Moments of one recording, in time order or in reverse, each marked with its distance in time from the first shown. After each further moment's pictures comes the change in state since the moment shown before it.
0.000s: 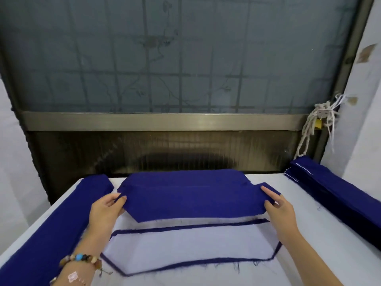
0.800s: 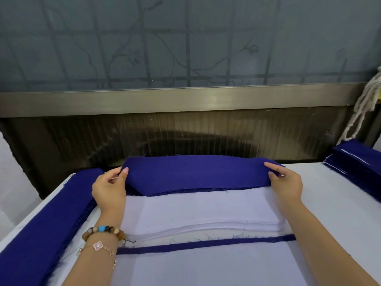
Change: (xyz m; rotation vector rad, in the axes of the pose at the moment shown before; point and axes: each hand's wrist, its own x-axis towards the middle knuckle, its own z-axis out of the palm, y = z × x) left_hand 0.070 -0.009 0.056 0.226 0.337 0.294; right_hand 0.087 0.007 0.098 -0.054 0.146 -0.044
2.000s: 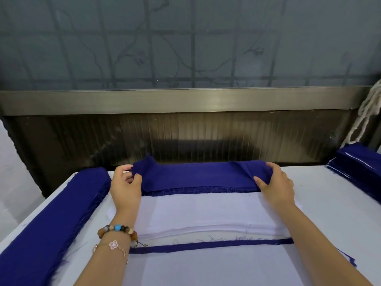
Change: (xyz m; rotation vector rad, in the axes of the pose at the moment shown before) left_hand -0.019 0.011 0.014 -0.057 -0.119 -0.023; right_hand -0.012 -0.013 0.010 -0.463 -0.203 -0.064
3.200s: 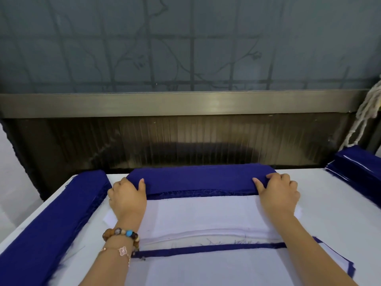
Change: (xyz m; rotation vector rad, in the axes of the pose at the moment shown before) left_hand -0.005 0.001 0.004 0.729 -0.075 -0.040; right_hand -0.012 -0.006 0.002 -0.335 0.193 0.034
